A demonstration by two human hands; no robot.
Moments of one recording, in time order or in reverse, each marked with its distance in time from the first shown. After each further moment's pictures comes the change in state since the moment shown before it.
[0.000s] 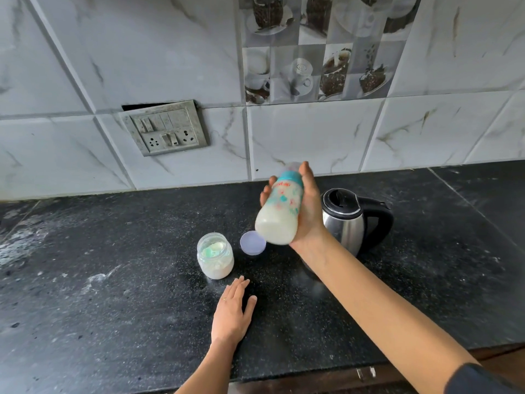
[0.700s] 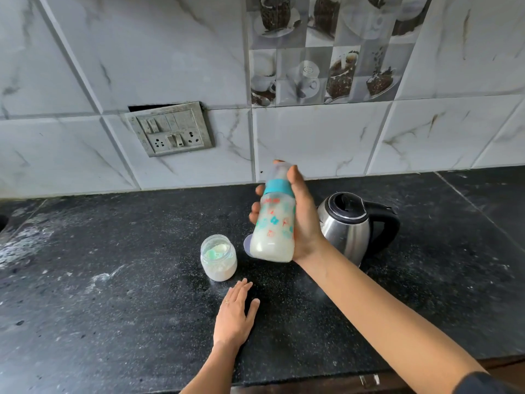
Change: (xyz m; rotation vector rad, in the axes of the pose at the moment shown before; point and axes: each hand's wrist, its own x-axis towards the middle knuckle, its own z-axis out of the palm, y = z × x) left_hand 0.000 0.001 -0.001 0.014 0.001 -0.012; right_hand -0.005 0.010 0.010 -0.165 -0.126 -0.033
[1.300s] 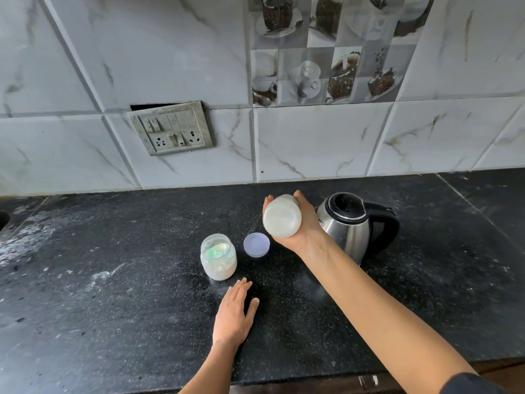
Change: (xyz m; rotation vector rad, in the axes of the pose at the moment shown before) left_hand -0.001 0.000 0.000 0.002 0.015 0.019; right_hand 0.019 0.001 -0.026 0.418 0.376 0.279
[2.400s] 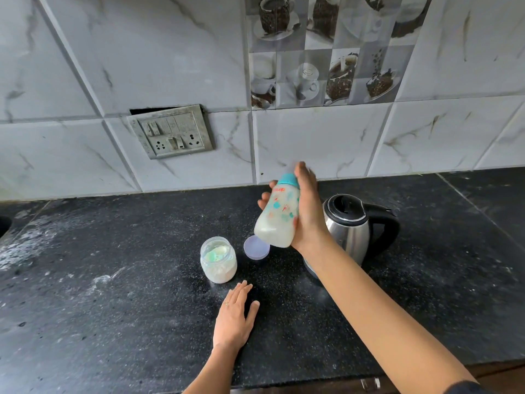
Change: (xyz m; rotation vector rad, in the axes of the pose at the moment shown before) left_hand 0.000 0.001 0.000 -0.001 0.003 -0.004; right_hand -0.012 -0.005 0.015 -0.389 -0.255 -0.442
